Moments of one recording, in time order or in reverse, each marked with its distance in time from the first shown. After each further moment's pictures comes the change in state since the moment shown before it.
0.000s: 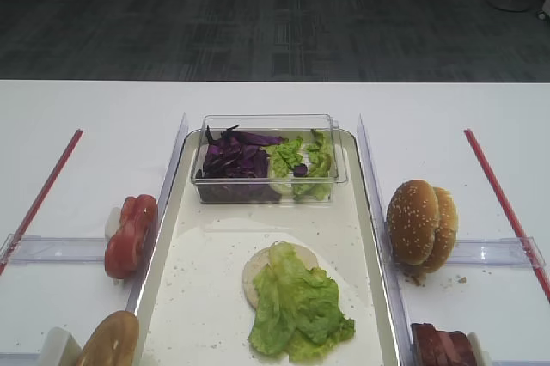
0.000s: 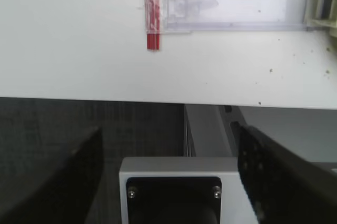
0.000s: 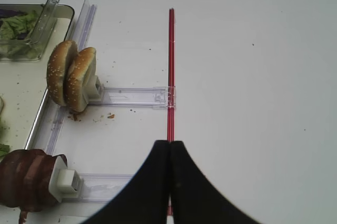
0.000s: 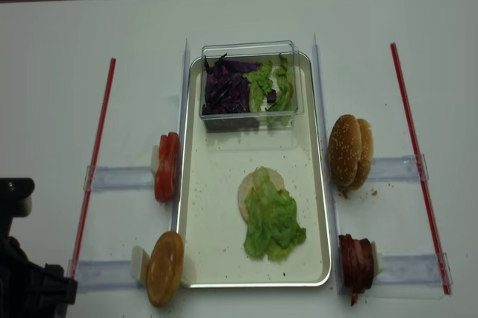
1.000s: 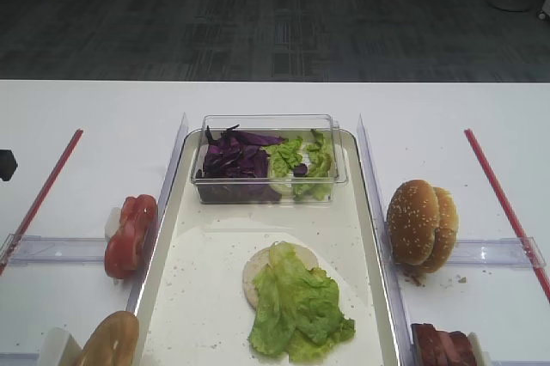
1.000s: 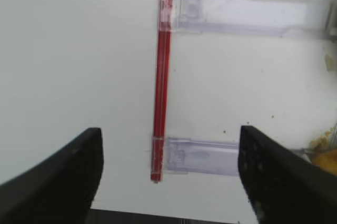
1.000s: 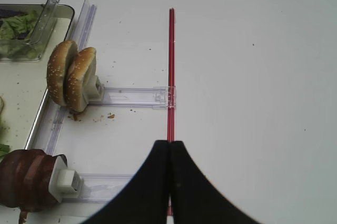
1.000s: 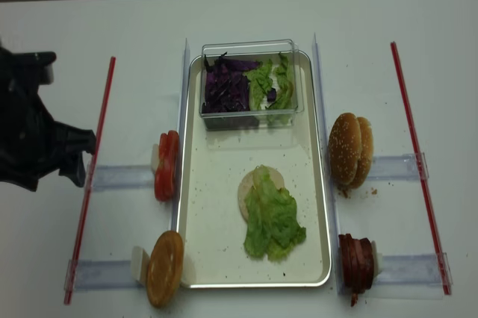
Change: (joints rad) left arm 0.000 0.574 -0.463 0.010 -0.090 -0.061; right arm 0.000 0.000 0.000 -0.002 0.000 0.000
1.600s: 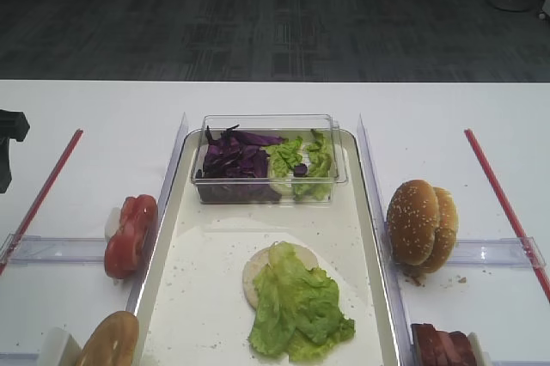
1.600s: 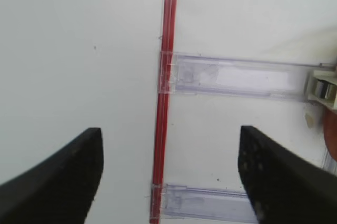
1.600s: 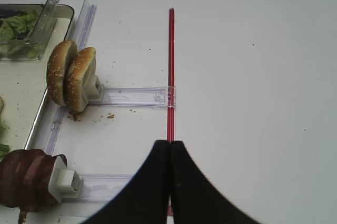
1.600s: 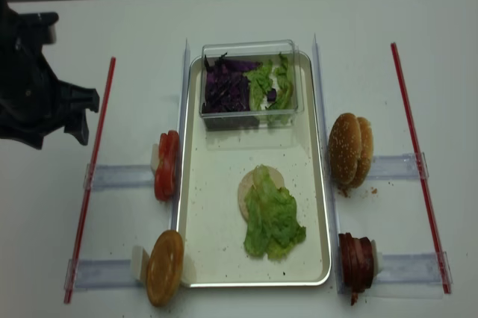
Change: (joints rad) left arm 0.000 0.071 -0.132 0.002 -0.023 -0.004; right arm 0.000 0.000 0.000 0.000 0.000 0.000
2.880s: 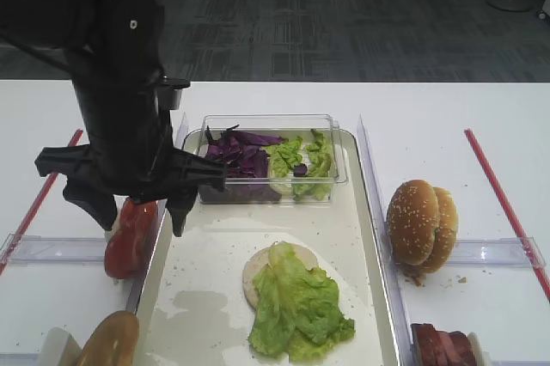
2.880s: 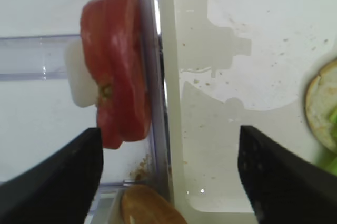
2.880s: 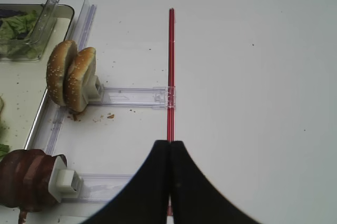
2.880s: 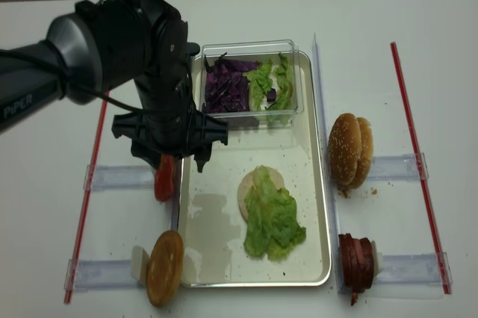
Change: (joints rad) left arm -0.586 0.194 -0.129 0.024 0.026 -0.466; right arm 0.000 0.000 0.000 0.000 0.000 -0.002
